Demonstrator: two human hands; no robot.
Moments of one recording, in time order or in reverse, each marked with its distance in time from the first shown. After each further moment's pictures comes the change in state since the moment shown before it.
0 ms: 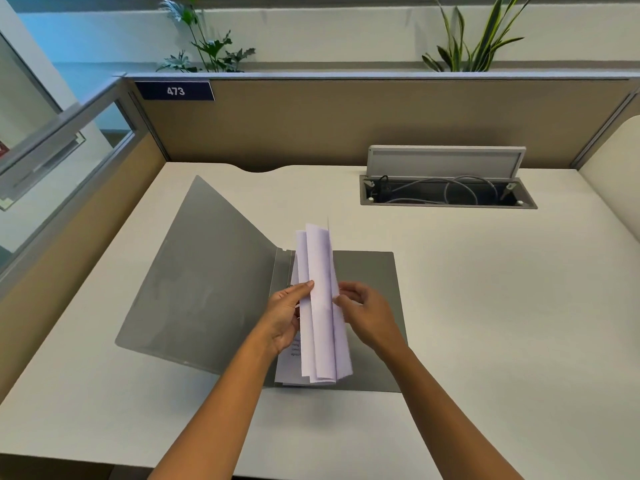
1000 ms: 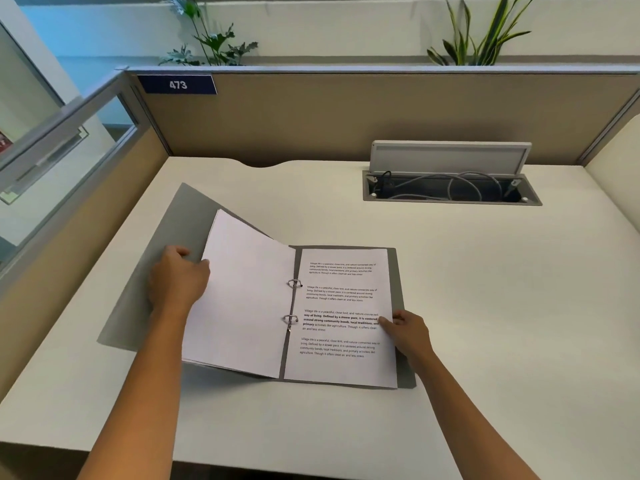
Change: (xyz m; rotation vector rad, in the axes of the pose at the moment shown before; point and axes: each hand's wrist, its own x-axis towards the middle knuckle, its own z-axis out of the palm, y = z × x) left_hand -0.007 0.089 -0.114 0.933 0.760 0.347; right_hand 0.026 0.115 -0.038 0.026 0.147 0.308
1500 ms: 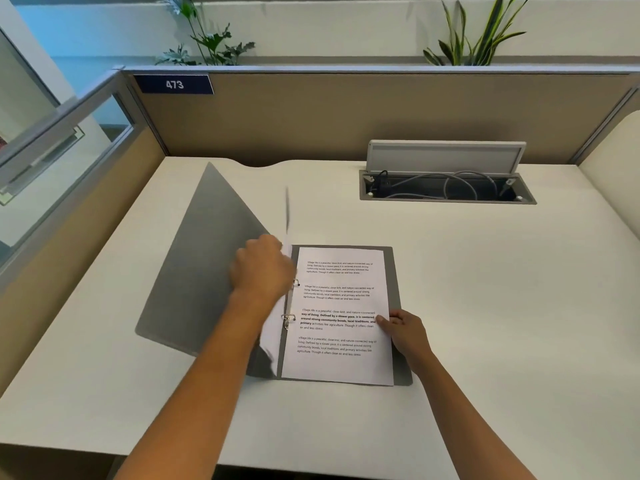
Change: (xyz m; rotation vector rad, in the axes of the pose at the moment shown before) left_hand -0.090 0.102 0.027 0.355 -0.171 0.390; right_hand 0.004 0.013 -0.001 0.098 -0.055 0.000
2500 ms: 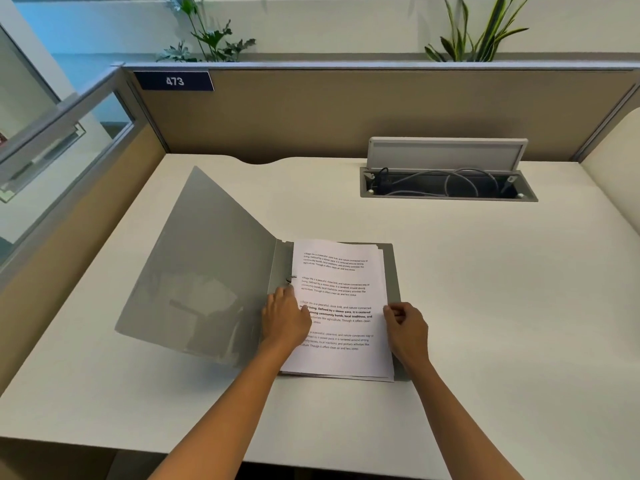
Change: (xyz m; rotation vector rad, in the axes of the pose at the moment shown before) left_hand -0.013 -0.047 0.150 -0.092 -0.186 0.017; right_hand -0.014 -0.003 0.008 -0.156 0.262 -0.242
